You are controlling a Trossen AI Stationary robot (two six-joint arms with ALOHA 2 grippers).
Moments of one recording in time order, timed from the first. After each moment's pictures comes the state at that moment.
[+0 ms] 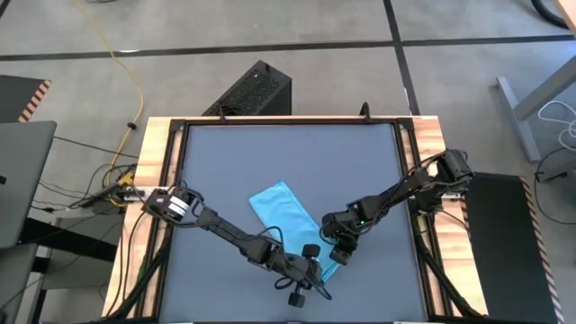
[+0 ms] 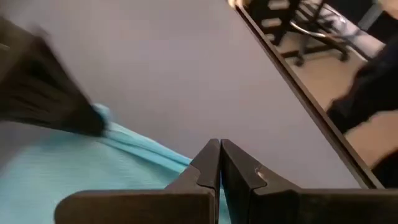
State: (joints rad) left arm -0.42 2.23 1.47 0.25 -0.05 -0.13; right arm 0.27 1.71 0.73 -0.09 -0.49 0.93
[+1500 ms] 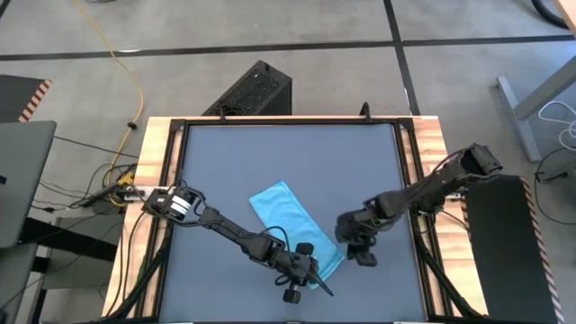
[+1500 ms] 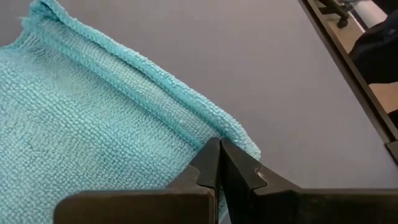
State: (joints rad) left arm -0.41 2.24 1.47 0.09 0.03 -0.21; right arm 0.35 1.42 0.73 -0.32 -0.41 0.42
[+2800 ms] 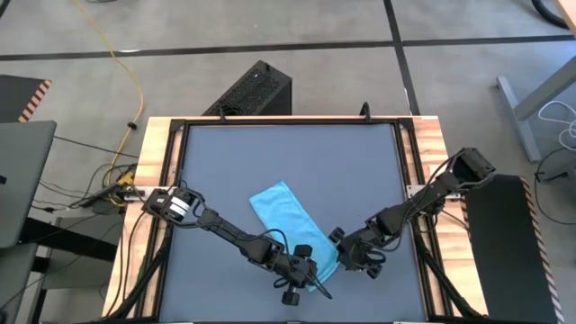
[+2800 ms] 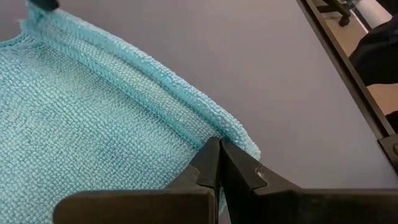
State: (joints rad) left arm -0.43 2.24 1.47 0.07 0.02 -0.22; right arm 0.52 1.51 0.70 -0.09 -0.15 -0.23
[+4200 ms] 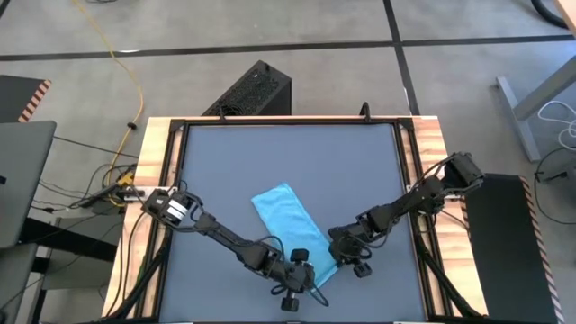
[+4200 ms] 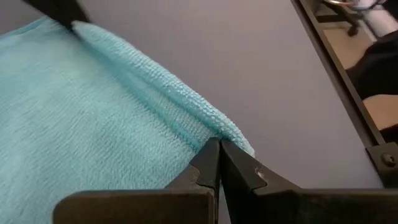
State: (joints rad) left arm -0.47 2.24 1.47 0.09 -0.06 -0.29; right arm 0.43 1.66 0.68 -0.01 -0.31 0.13
